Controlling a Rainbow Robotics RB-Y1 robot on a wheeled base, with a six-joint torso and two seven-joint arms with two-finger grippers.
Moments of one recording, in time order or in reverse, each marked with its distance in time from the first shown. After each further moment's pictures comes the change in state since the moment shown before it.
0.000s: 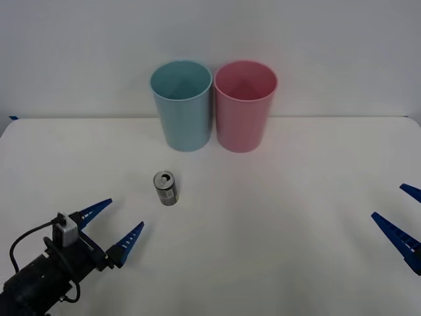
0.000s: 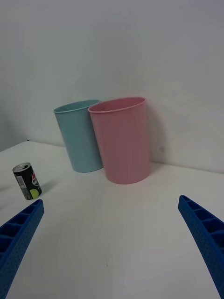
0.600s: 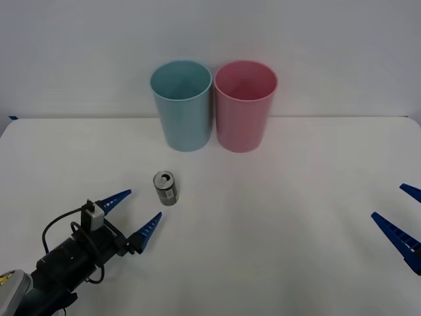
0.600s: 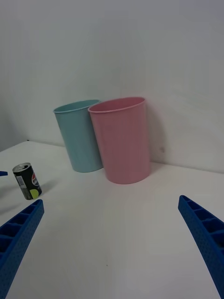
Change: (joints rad) right arm 0.000 0.000 0.000 0.000 0.000 0.000 0.000; left arm -0.146 -0.024 -0.062 0.152 -0.010 0.037 -0.066
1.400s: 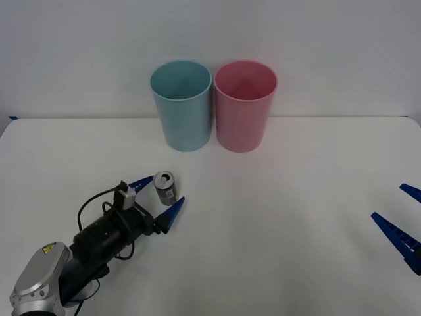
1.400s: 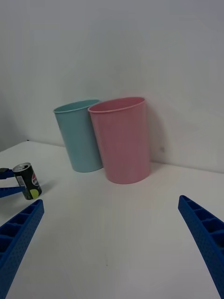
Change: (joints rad) right arm 0.000 0.000 0.000 0.000 0.000 0.000 0.000; left arm -0.202 -0.110 0.031 0.193 -0.119 0.019 -0.034
